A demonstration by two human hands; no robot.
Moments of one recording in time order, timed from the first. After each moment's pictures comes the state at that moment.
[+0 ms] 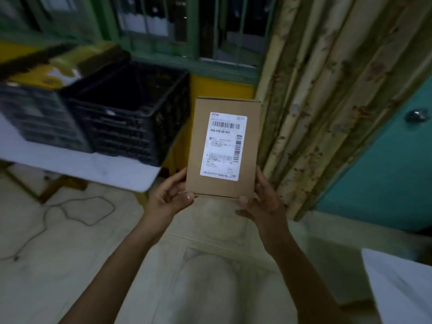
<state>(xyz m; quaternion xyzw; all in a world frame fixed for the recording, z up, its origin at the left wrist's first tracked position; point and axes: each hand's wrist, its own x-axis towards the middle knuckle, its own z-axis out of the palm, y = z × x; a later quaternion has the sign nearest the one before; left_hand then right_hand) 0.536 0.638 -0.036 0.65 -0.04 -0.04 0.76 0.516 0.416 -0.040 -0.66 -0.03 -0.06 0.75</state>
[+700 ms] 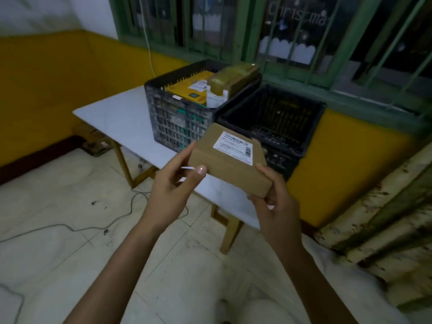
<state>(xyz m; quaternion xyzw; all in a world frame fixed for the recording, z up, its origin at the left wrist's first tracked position) 0.583 0.975 0.026 0.75 0.00 0.22 0.63 0.633 0.779 -0.009 -0.79 -0.25 -0.16 0.54</state>
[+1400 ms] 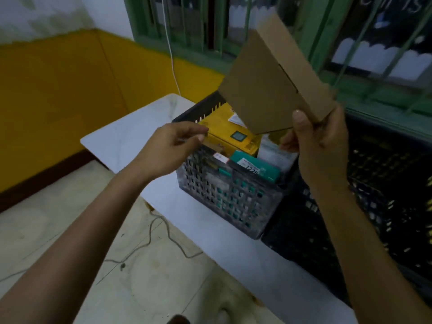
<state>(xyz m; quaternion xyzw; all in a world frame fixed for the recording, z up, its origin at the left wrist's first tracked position) 0.898 1.247 0.070 0.91 0.01 0.15 0.38 0.966 1.011 0.072 -0.70 -0.24 -0.18 0.65</state>
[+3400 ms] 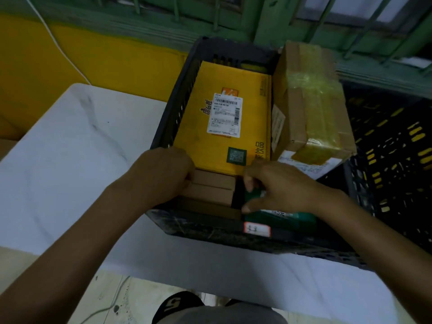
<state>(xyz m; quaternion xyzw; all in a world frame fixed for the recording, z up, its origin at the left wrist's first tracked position) 1.106 1.346 0.001 0.95 -0.29 -0.07 -0.06 1.085 1.102 0.000 -0.93 -0.26 0.19 0.15</state>
